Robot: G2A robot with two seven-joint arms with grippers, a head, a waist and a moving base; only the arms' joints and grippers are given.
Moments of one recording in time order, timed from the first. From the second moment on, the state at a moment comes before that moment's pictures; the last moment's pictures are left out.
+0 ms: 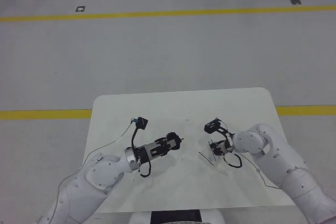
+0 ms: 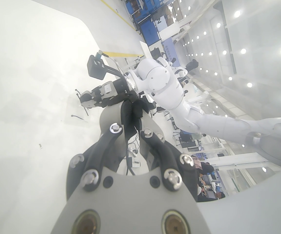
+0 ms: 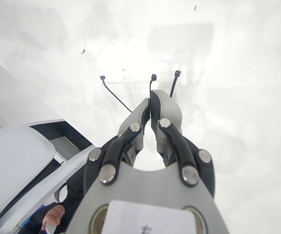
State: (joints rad) left arm 1.48 -0.97 -1.02 -1.86 0.01 -0.34 -0.45; right arm -1.17 -0.96 0.98 -1.52 -0.59 -0.21 1.19
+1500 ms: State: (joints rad) left arm 1.48 -0.97 -1.02 -1.86 0.01 -0.34 -0.45; right arm -1.35 -0.86 1.24 -1.68 -0.13 -0.34 1.02
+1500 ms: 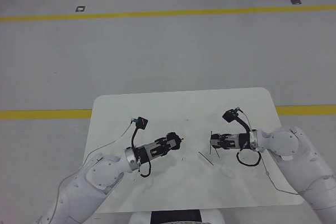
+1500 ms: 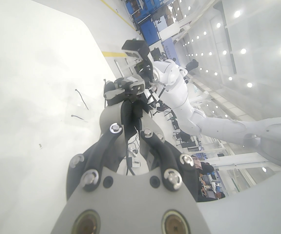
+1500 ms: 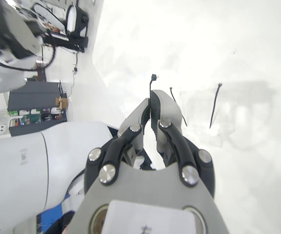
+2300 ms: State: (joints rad) left arm 1.48 -0.97 -1.02 -1.86 0.01 -0.34 -0.45; right arm -1.50 -0.85 1.31 -1.94 -0.12 -0.34 0.63
